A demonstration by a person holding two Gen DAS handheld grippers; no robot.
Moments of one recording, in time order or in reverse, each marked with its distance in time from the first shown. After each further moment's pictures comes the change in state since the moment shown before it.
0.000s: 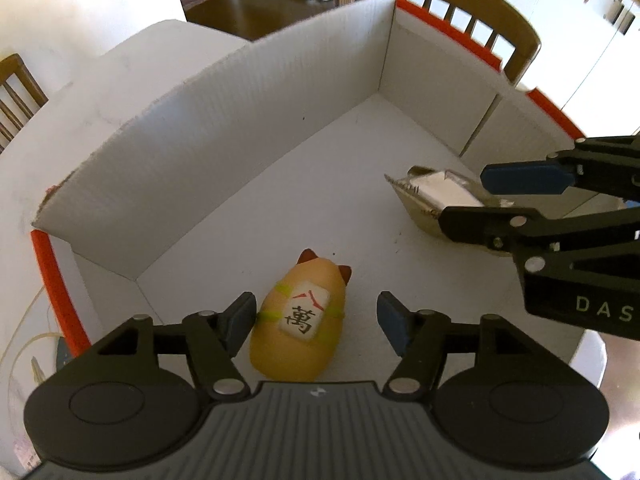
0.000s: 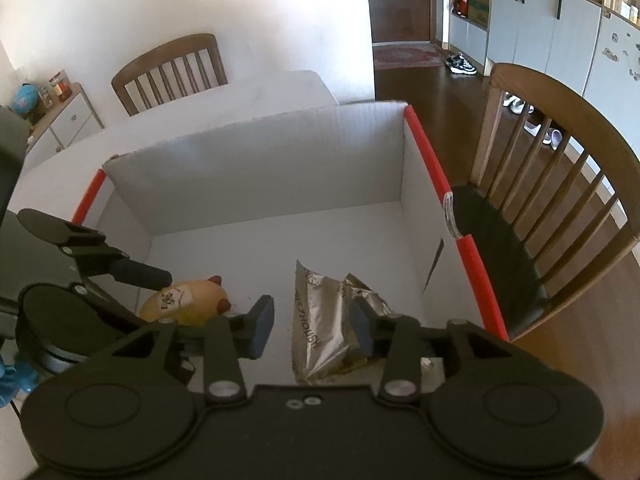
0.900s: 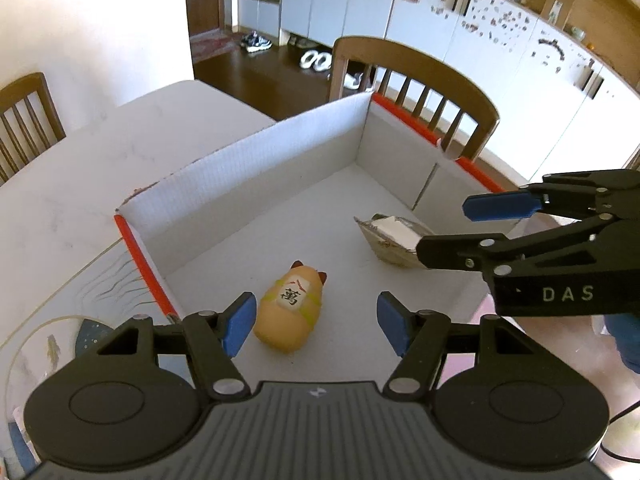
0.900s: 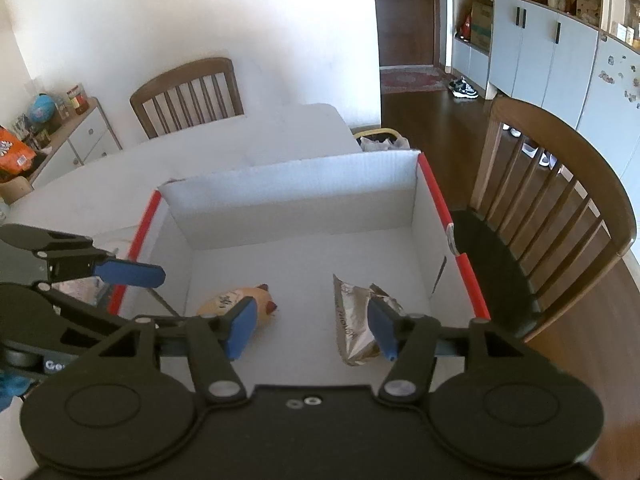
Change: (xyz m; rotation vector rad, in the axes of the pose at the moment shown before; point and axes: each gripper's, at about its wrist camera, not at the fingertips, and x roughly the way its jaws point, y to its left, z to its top) left arm -0.076 -0.001 -0.032 -0.060 -0.229 -0.071; right arm -0.057 0.032 0.000 -0.012 -0.067 0.005
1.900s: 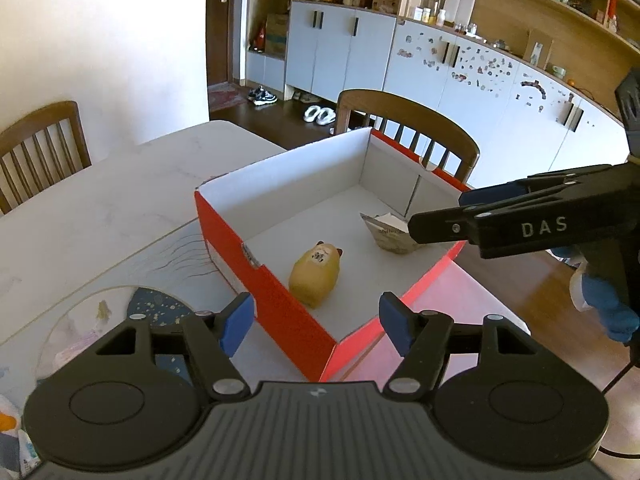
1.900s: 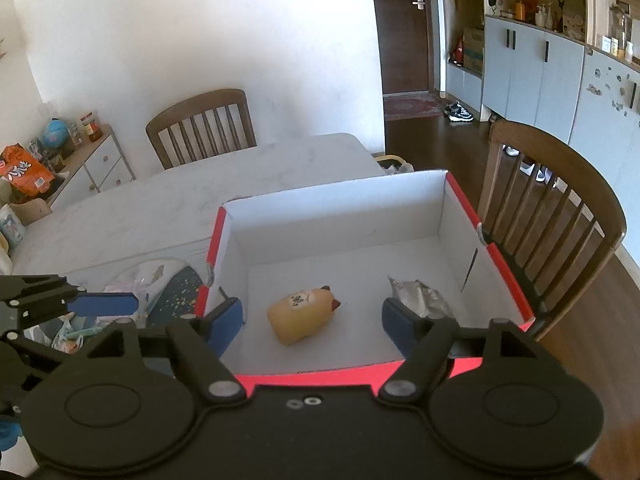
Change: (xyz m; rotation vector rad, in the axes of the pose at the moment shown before) left arm -0.093 0.020 -0.079 0.001 -0.184 0.006; right arm -0.041 0.060 -0.022 0.028 -0.096 -0.009
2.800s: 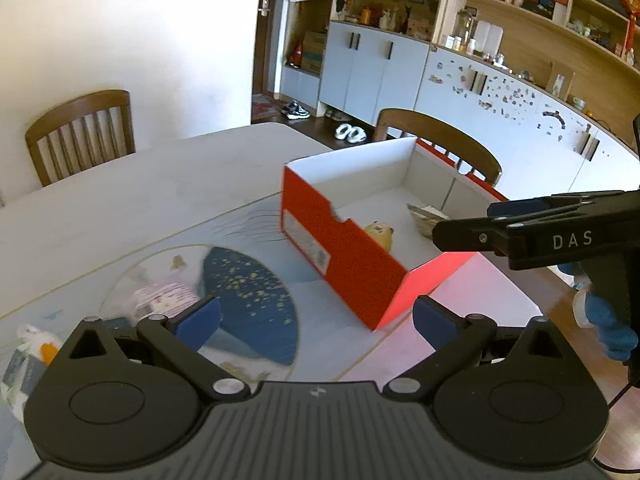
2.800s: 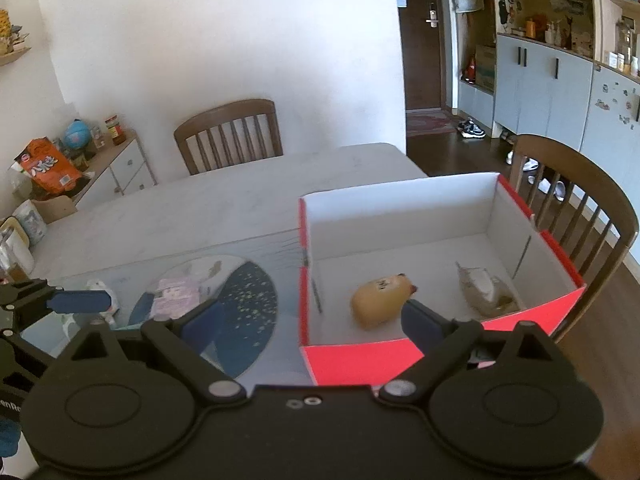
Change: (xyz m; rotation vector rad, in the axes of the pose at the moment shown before) left arm -0.073 0.059 -0.060 -0.090 -0.069 0.058; right arm -0.016 0.082 -0.030 -0.023 -0.059 0.023
